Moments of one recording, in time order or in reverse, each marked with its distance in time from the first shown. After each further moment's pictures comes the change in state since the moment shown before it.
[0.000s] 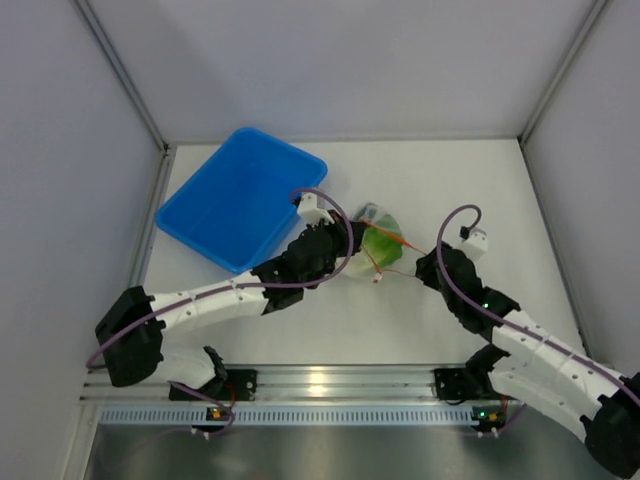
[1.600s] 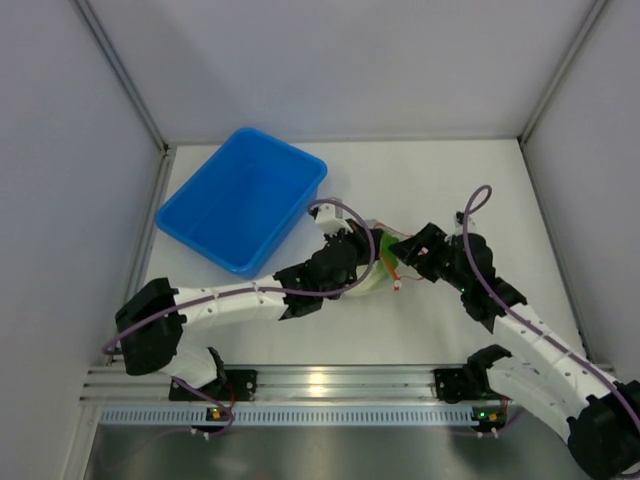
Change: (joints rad) left arm -0.115 0.091 0.046 0.036 -0.180 -0.076; right arm -0.201 0.008 0.058 0.132 -0.603 0.073
